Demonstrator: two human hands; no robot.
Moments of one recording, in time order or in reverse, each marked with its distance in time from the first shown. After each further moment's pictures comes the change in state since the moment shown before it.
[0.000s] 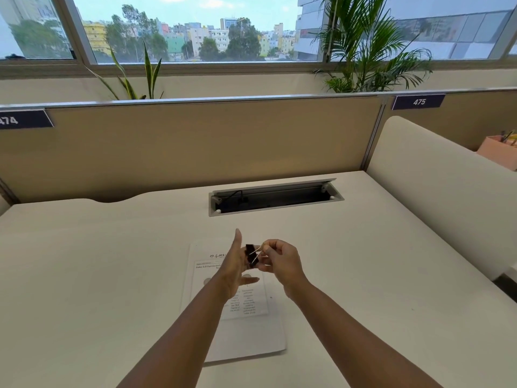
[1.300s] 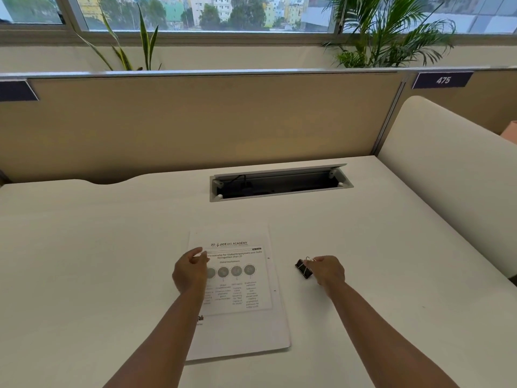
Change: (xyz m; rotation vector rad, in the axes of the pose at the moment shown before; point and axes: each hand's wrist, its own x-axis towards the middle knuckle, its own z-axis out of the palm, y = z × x) left_hand 0.033 -0.046 -0.078 0.191 0.820 0.138; right_hand 0.048 0.061 -0.076 -0.635 0.321 0.424
